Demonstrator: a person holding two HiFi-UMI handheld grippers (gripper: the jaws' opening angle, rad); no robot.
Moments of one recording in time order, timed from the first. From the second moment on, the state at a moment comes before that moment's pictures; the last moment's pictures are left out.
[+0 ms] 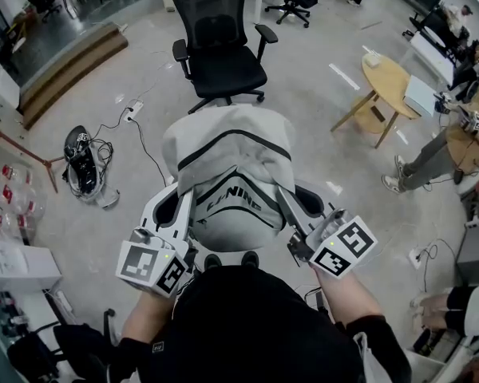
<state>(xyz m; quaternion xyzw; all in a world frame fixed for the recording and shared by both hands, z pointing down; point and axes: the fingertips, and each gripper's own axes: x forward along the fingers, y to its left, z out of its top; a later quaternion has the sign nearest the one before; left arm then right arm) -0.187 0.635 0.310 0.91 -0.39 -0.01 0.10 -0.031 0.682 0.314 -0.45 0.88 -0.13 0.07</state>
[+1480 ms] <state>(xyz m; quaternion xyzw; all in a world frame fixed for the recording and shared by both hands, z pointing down) -0.093 0.551 0.333 0.93 -0.35 -0.01 0.10 0.060 0.607 0.325 -0.48 0.87 -0.14 0.06</state>
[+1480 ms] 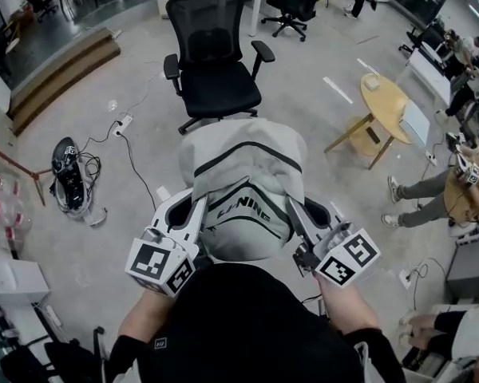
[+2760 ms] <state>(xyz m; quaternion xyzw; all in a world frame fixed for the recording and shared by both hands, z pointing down) -0.230 0.197 0.346 0.91 -0.39 0.01 0.12 -0.072 0.251 0.343 -0.43 0.88 -0.18 0.06</state>
